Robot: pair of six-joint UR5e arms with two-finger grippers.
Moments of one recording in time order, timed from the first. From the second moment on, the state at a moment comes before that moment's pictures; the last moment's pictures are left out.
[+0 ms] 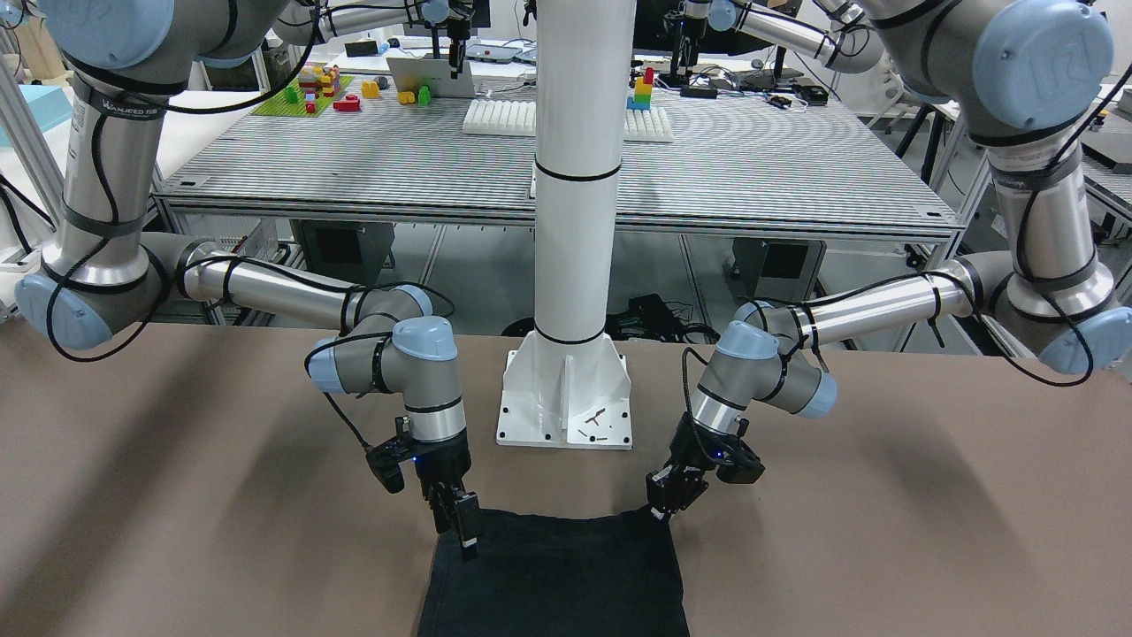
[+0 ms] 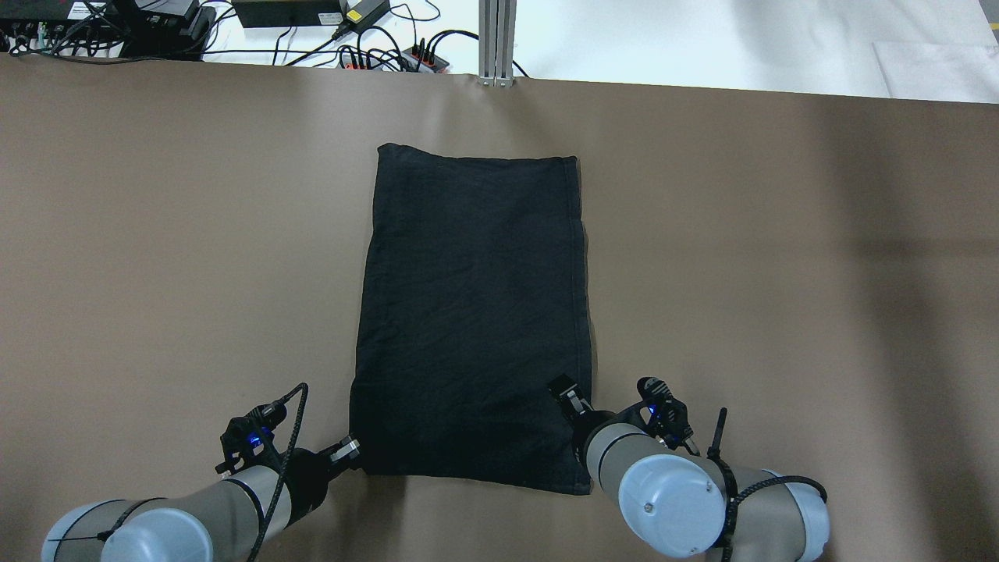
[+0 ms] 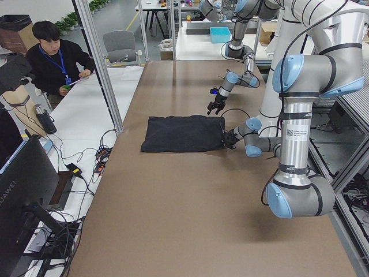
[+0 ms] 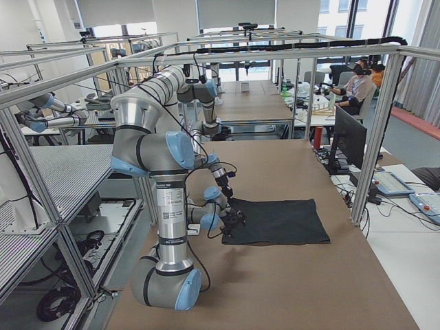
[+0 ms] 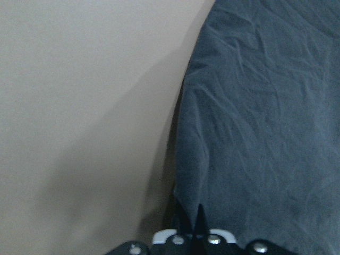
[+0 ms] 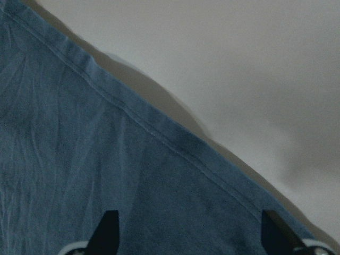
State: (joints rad) left arm -0.16 -1.75 -1.90 -2.29 -1.23 -2.01; right arm 0.27 -1.25 1.92 -1.25 1.33 2.35
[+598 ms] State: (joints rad) left arm -0.16 -1.75 -1.90 -2.29 -1.23 -2.01; right arm 0.27 -1.17 1.82 -1.26 1.33 2.37
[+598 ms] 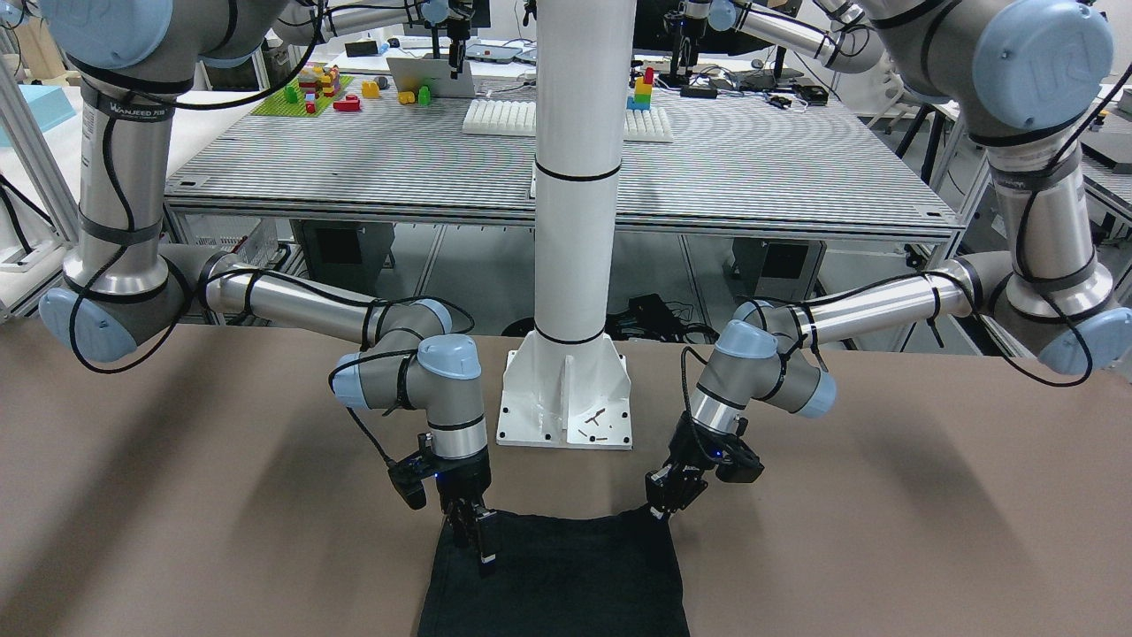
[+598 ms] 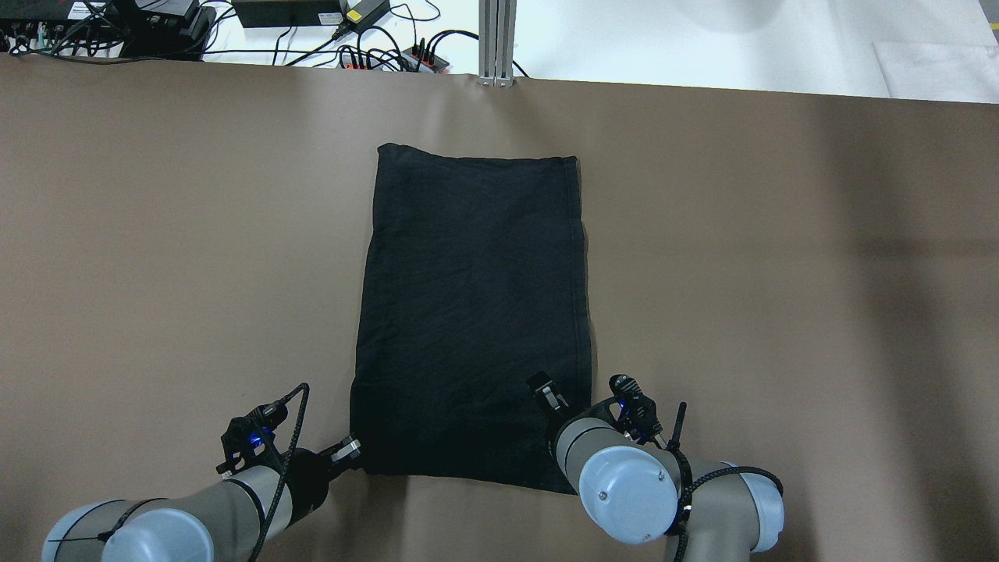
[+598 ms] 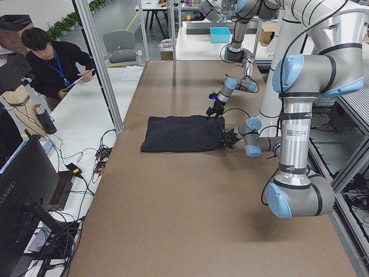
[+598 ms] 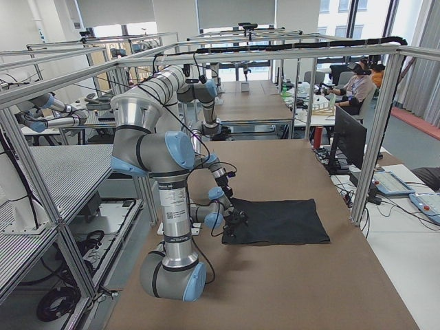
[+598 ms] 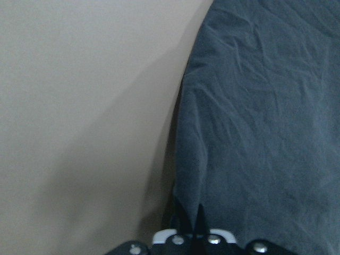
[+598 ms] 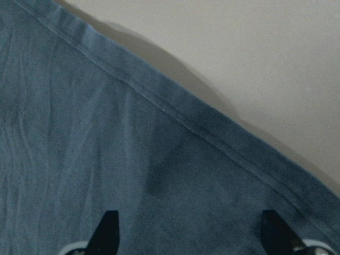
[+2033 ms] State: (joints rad) left arm -0.16 -1.75 -1.90 -2.29 -1.23 -2.01; right arm 0.26 -1.10 1.74 -1.26 1.31 2.42
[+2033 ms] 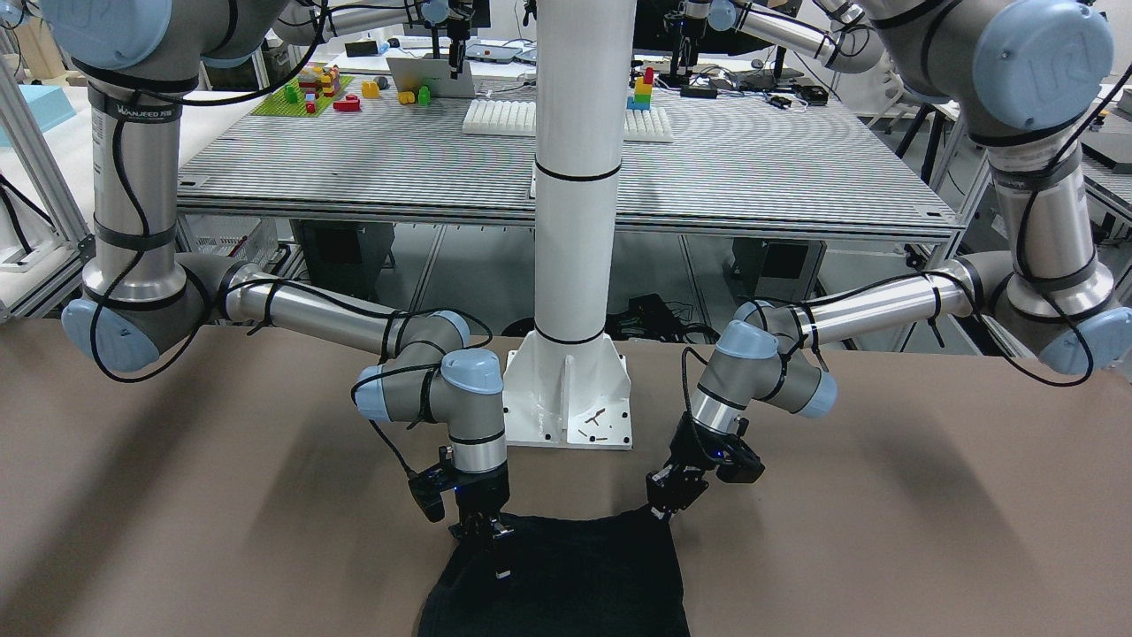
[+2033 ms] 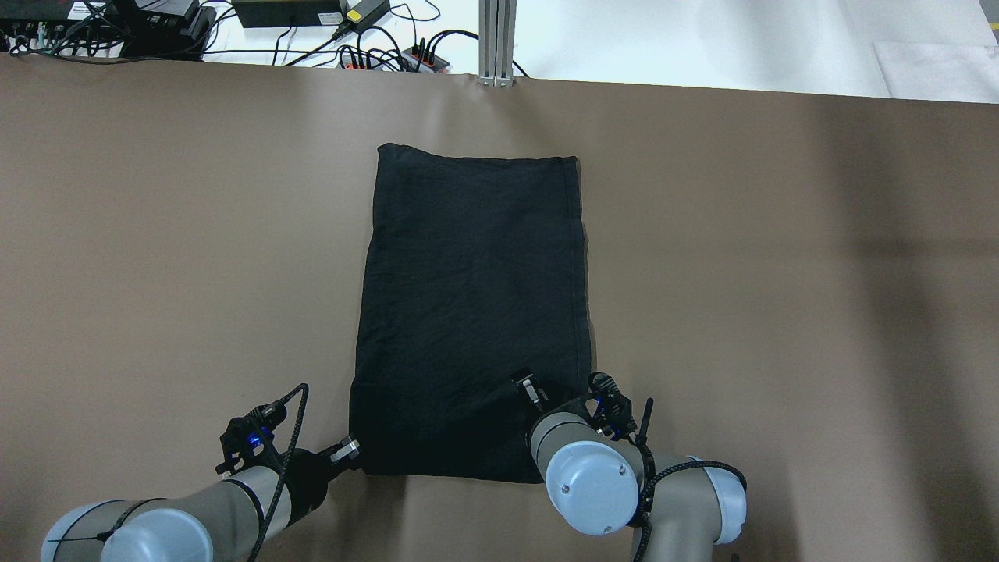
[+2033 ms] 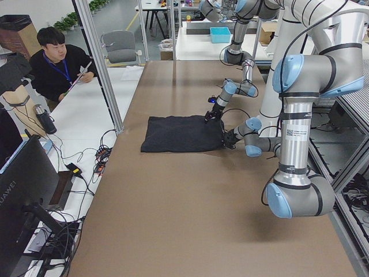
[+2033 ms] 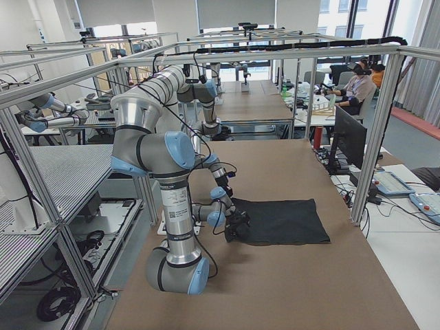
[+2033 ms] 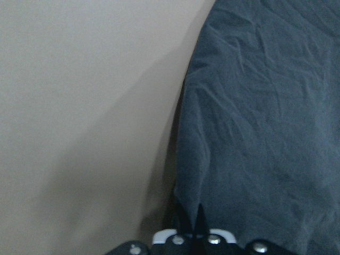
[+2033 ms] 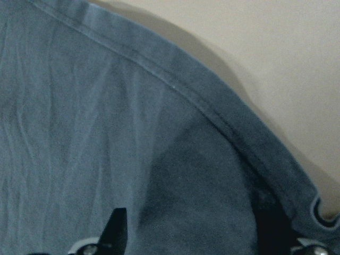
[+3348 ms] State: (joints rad) left arm -0.17 -1.75 -2.22 -2.03 -1.29 -1.99; right arm 0.15 -1.20 2.09 -1.41 1.28 2.35
